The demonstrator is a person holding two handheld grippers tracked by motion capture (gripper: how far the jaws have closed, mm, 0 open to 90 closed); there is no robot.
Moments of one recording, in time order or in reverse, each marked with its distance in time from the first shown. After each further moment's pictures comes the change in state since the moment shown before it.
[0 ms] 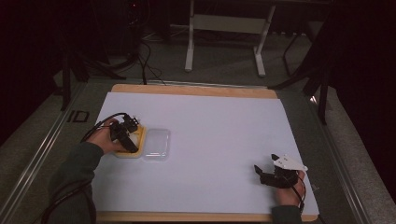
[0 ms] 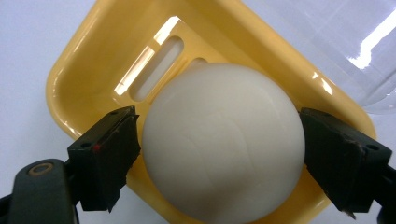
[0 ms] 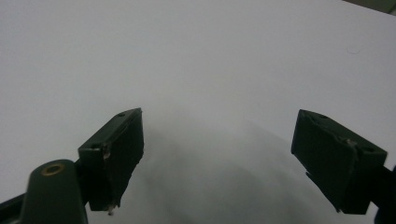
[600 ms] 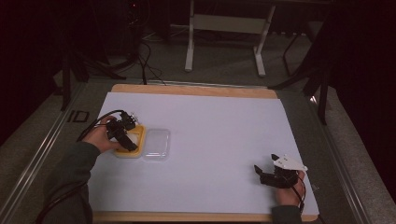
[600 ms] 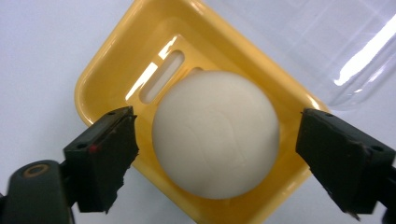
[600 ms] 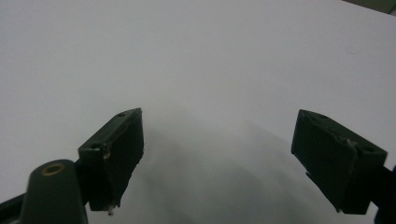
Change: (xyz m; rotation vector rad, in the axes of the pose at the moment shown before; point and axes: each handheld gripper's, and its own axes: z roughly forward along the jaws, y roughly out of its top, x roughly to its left) left arm -0.002 -0.003 -0.024 -0.069 -0.010 0.014; right arm 0.000 0.000 0.000 0.000 -0.001 -0.003
